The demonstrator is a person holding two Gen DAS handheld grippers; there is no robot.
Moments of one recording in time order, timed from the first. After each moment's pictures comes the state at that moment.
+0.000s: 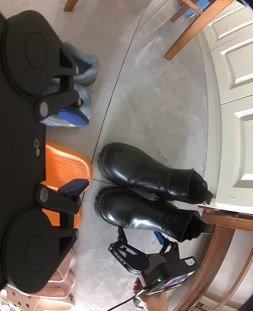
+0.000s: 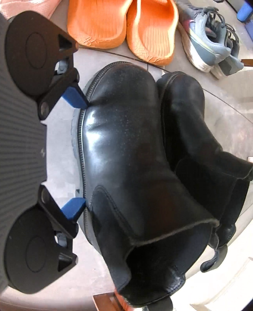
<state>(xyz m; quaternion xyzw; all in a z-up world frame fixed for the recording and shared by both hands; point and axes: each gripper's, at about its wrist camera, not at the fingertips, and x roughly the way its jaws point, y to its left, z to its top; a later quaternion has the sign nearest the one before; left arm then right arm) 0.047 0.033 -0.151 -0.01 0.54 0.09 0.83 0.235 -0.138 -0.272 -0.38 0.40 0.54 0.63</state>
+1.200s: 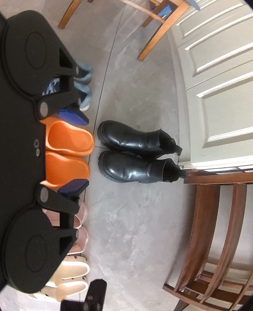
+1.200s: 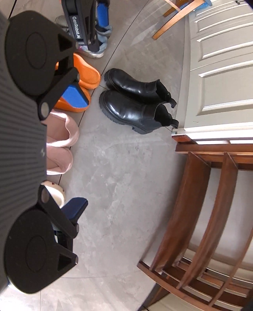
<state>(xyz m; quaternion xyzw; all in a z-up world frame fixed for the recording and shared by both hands) -0.026 -0.085 -0.028 0.05 0.51 0.07 0.86 0.000 -0.274 0.014 -0.05 0.51 0.09 0.86</state>
